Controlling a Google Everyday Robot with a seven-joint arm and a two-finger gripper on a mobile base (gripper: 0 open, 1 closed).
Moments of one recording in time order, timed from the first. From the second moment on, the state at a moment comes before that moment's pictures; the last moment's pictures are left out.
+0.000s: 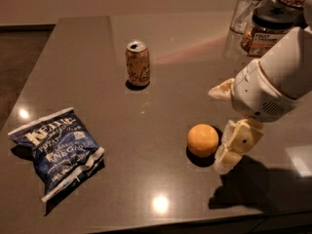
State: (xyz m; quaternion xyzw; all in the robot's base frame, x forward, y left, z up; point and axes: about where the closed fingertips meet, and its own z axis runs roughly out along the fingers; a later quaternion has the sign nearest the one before) arm 0.400 -0.131 0.900 -0.63 0.74 0.13 0.19
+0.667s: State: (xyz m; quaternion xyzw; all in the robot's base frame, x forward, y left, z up) arm 0.395 -0.116 0.868 -0.63 0.74 0.16 0.19
